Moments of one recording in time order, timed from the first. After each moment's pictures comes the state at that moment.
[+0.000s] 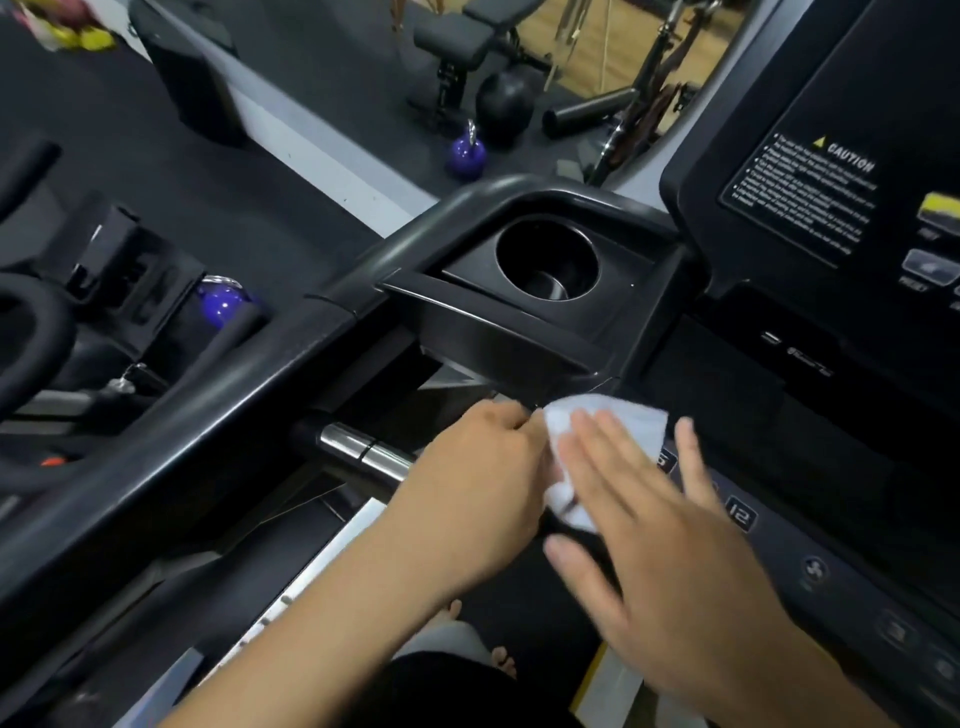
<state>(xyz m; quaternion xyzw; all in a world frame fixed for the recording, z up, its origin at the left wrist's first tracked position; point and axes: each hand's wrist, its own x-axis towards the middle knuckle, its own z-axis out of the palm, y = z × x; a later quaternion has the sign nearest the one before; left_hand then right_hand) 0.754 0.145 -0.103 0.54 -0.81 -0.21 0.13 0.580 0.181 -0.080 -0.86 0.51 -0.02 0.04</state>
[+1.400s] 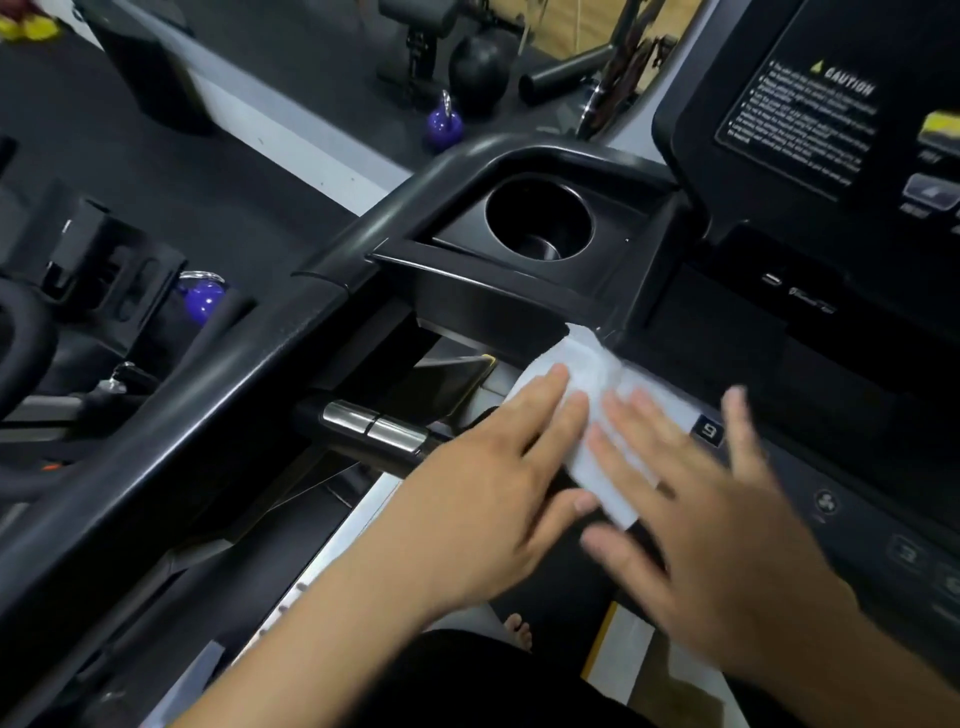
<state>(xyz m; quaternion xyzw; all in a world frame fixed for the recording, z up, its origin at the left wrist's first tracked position) 0.771 0.177 -0.113 0.44 -0.86 -0.21 0.16 0.565 0.202 -0.084 -0.86 0.50 0.01 -0.01</state>
